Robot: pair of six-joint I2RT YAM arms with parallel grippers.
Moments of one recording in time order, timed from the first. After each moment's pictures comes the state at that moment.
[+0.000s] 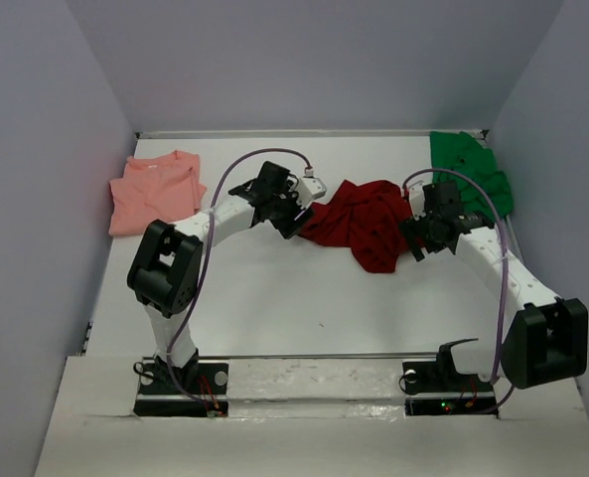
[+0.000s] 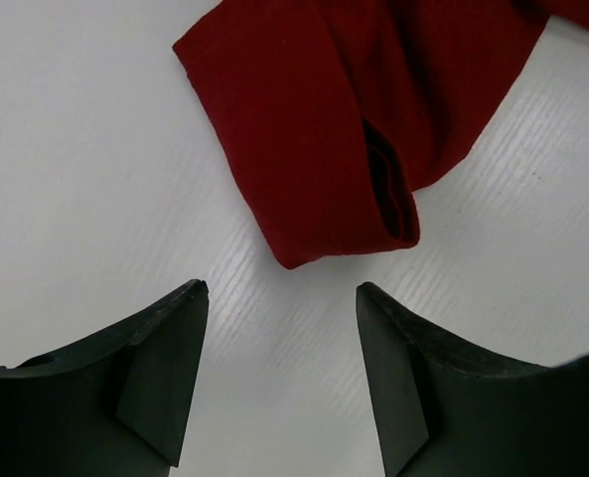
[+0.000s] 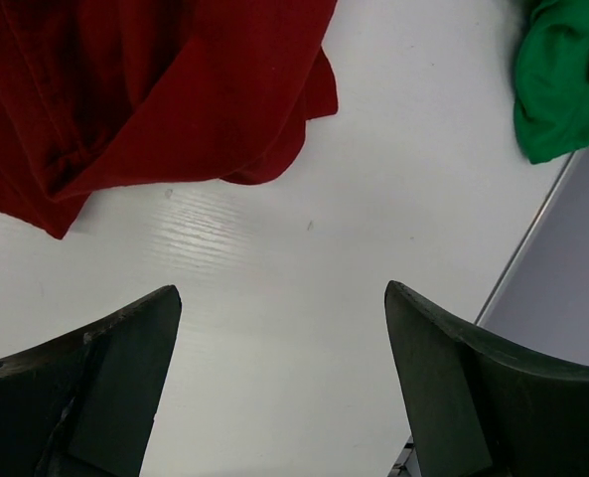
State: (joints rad) left arm -0.54 1.83 1.30 -0.34 0.25 0.44; right arm 0.19 1.28 0.97 -0.68 0.23 -0.35
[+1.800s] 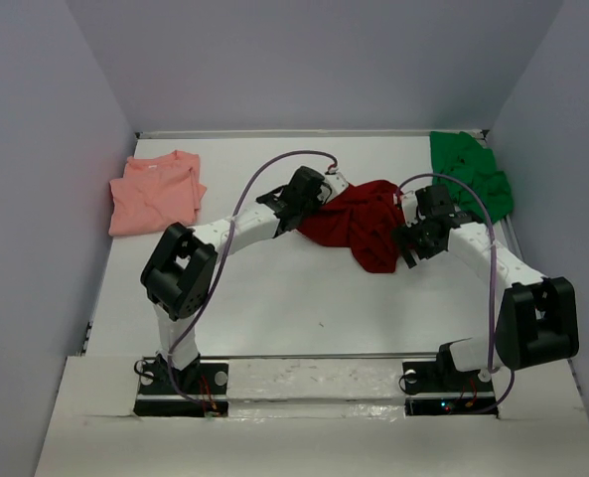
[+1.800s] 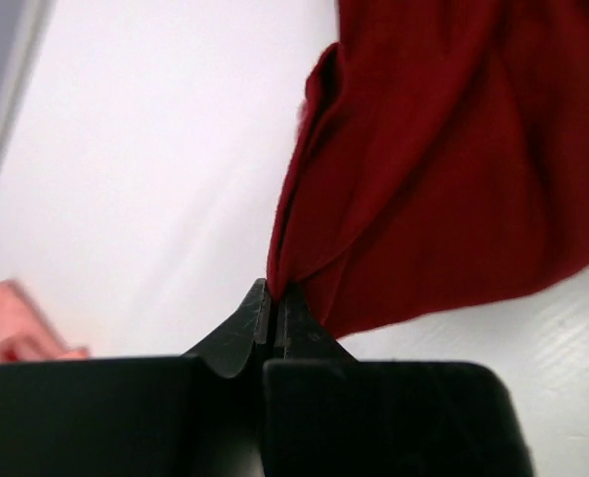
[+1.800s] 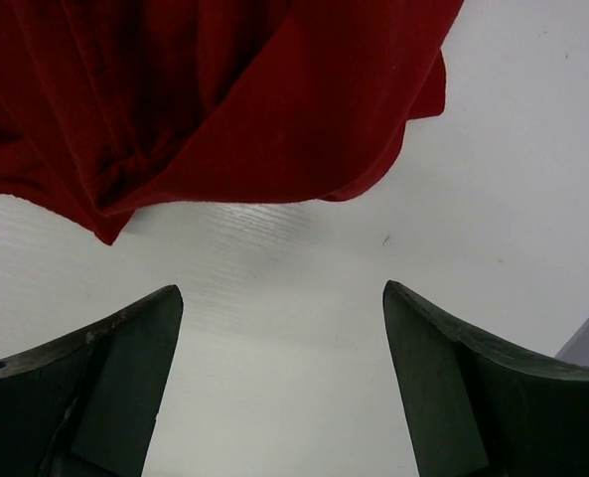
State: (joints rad) left arm -0.72 1.89 1.36 -0.23 -0.24 0.42; right arm 0.18 1.39 0.94 -0.66 0.12 -0.32
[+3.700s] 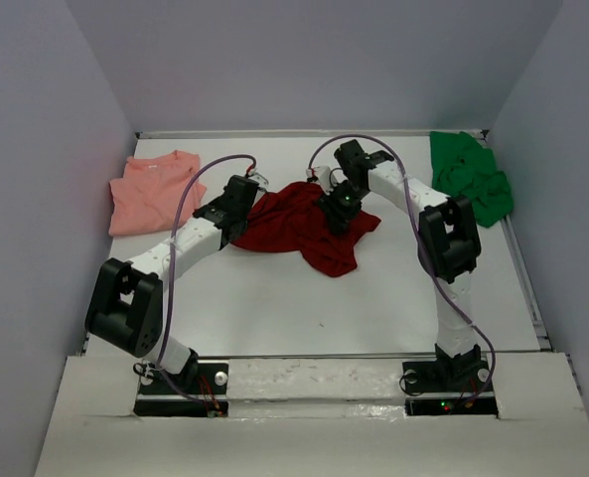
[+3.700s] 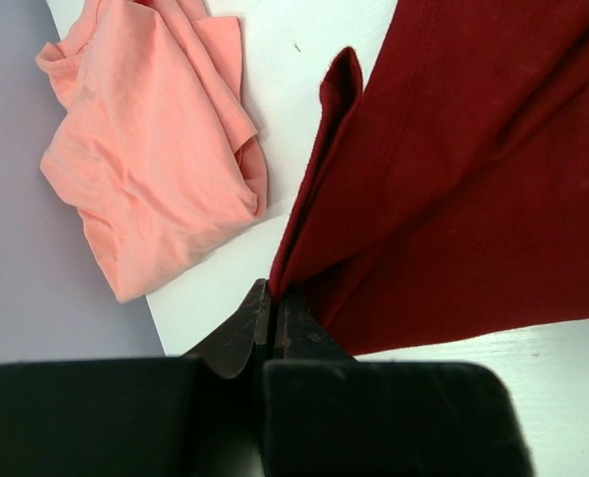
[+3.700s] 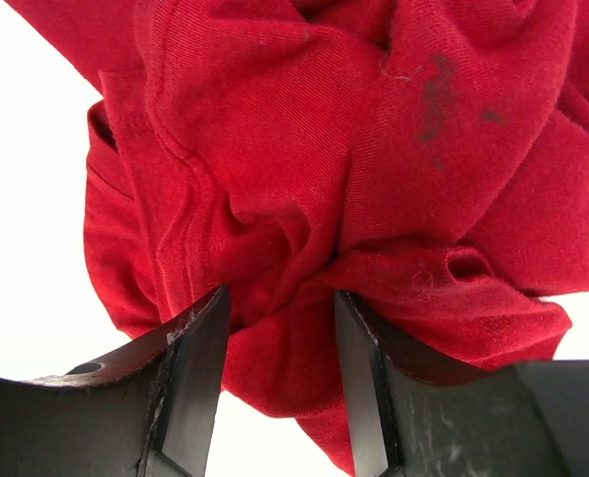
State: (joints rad) left arm -0.47 1.51 1.03 -0.36 -0.57 0.33; right arm 0.45 2.16 1.82 -0.94 -0.41 -0.45
